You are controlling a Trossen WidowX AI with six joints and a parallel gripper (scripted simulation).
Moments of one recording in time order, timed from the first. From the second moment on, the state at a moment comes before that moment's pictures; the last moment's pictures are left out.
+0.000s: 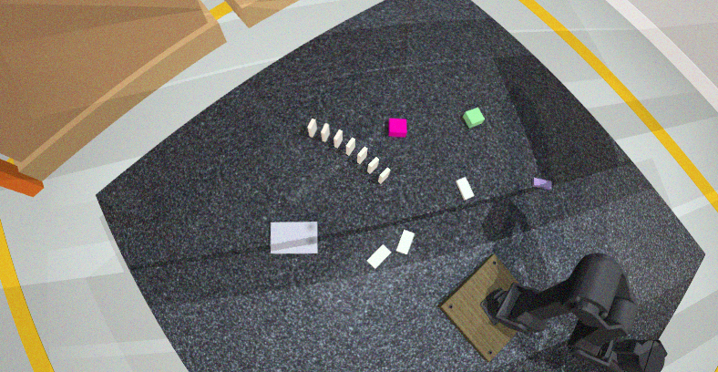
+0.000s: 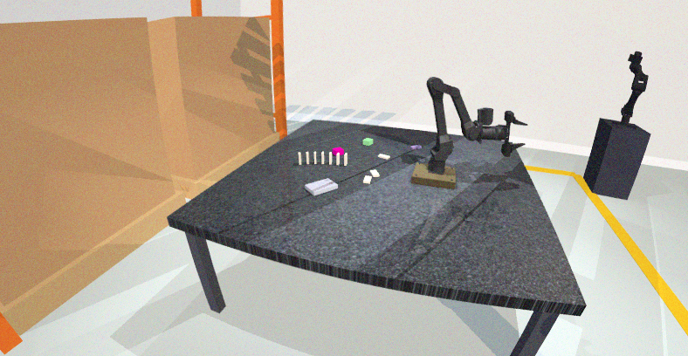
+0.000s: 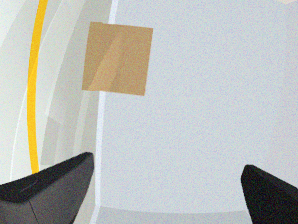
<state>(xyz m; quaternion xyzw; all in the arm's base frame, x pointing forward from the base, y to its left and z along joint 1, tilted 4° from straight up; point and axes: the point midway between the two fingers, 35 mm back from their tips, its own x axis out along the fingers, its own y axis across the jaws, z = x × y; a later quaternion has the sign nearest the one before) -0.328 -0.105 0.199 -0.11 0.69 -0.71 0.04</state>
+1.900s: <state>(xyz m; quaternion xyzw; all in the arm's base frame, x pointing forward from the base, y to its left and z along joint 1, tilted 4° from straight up) 0.289 -0.172 0.078 0.25 0.45 -0.34 0.79</state>
